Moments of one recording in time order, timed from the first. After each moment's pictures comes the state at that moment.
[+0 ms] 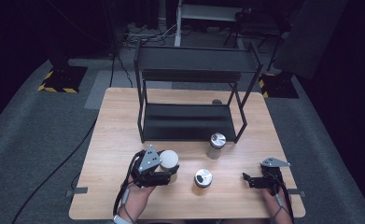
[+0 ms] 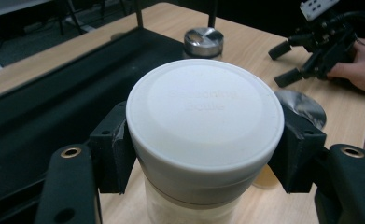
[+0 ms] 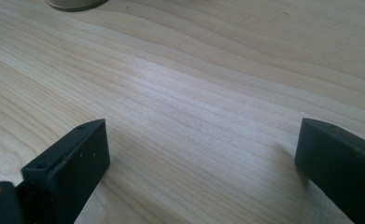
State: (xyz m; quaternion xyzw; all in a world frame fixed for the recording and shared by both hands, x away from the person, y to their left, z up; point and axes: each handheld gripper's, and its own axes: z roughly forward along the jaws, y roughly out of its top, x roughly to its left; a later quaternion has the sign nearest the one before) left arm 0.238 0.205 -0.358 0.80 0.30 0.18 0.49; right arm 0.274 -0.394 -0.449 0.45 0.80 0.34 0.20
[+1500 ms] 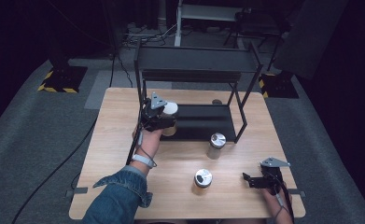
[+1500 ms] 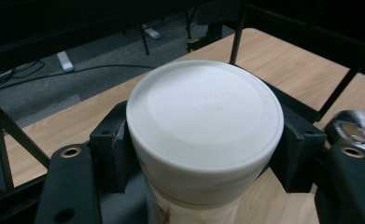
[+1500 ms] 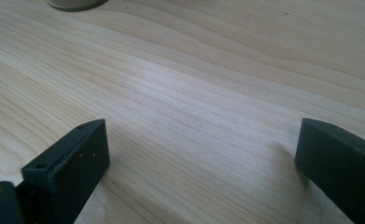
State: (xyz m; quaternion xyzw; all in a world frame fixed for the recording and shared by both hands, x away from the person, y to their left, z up) left arm 0.367 0.173 -0.327 0.77 0.39 0.24 0.45; right arm 0.274 -0.394 -0.449 0.45 0.80 0.34 0.20
